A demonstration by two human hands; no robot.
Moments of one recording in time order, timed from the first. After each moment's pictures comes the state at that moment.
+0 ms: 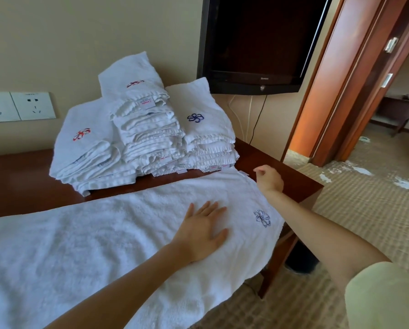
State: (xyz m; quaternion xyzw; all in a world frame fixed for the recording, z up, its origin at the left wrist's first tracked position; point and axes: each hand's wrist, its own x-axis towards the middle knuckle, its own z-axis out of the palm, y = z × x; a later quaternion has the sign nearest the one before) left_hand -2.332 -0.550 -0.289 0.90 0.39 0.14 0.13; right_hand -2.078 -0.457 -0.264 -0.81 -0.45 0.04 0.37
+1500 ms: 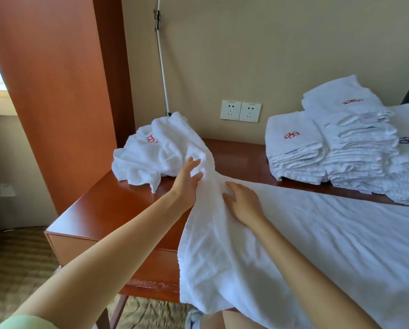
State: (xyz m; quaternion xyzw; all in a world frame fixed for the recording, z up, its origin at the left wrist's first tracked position) left_hand -2.714 -0.655 -0.240 0.24 0.42 0.69 0.54; right_hand -2.563 -0.581 -0.287 -0.46 -0.86 0.13 0.19
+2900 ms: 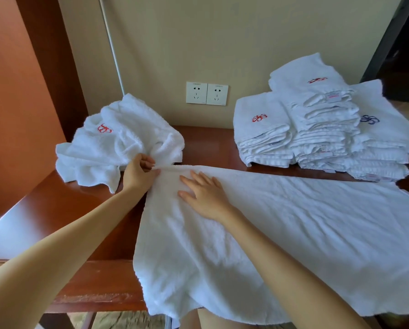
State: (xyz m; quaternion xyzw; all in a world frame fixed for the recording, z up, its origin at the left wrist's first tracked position) left_hand -2.754 -0.612 -0.280 0.41 0.72 0.55 0.14; right_hand -2.568 -0.580 -0.285 -0.40 -0.91 0.11 0.07
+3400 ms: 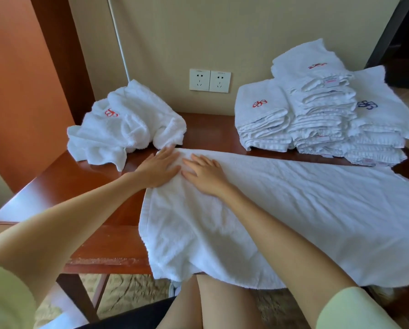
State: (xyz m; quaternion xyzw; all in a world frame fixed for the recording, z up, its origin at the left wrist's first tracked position) left_hand -2.742 -0.622 -0.284 0.69 0.72 0.07 0.06; right_hand -2.566 -0.580 -0.284 -0.41 -0.90 0.12 0.07
